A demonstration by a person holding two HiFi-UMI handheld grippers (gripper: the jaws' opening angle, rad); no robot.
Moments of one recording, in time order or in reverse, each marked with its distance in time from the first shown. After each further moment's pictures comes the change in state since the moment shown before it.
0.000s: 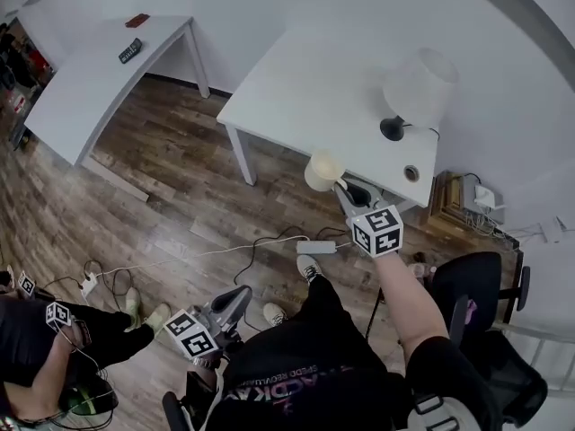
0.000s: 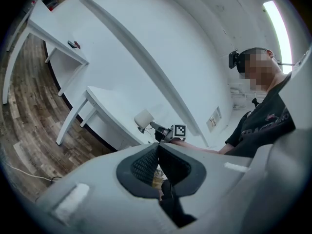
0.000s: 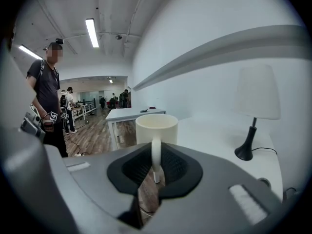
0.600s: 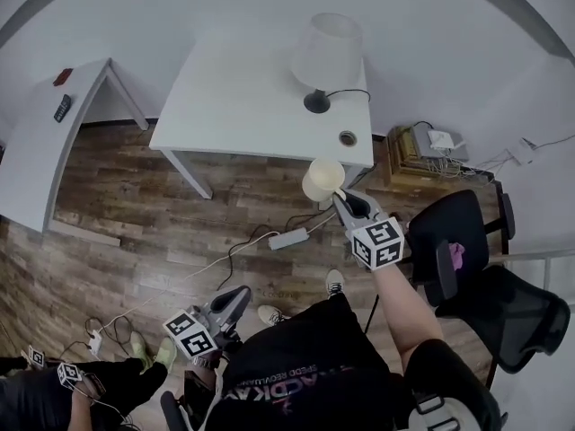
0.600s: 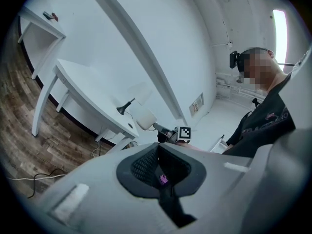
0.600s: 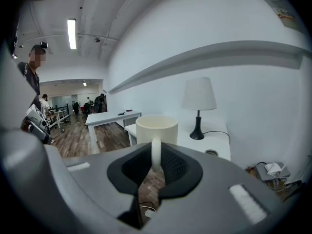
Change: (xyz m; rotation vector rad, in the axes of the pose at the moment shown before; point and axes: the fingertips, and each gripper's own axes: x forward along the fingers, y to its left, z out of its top) left arm 0.066 -0.044 -0.040 0.015 0.230 -0.221; right arm -0.159 -0.050 -0.056 0.140 -0.021 -0.283
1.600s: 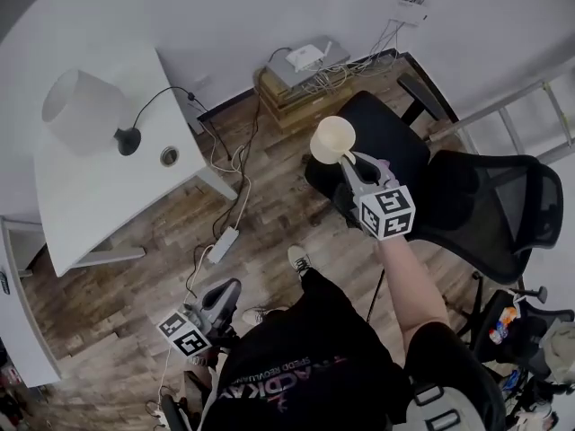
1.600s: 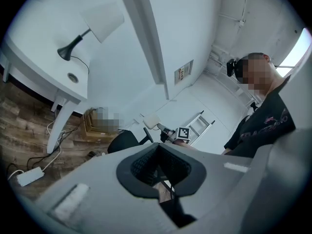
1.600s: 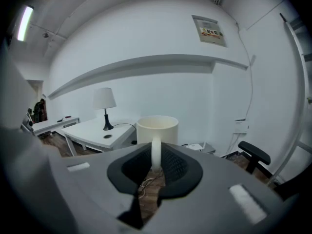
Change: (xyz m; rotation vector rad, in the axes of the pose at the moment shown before) left arm 0.280 -0.107 -0.110 -0.019 0.428 -0.315; right arm -0.309 -0.315 -0.132 0.255 -0.031 -0.618
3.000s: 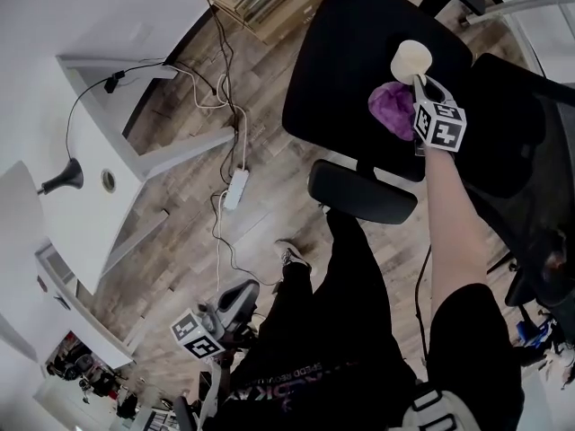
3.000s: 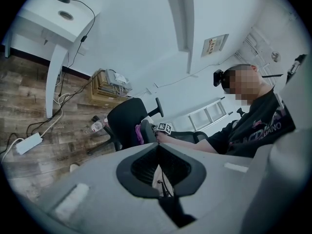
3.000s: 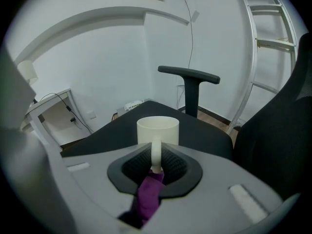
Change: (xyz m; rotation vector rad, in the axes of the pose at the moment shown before) left arm 0.144 0.025 -0.093 -0.206 0.342 0.112; right arm 0.037 -0.325 -0.326 0.362 0.315 -0.439
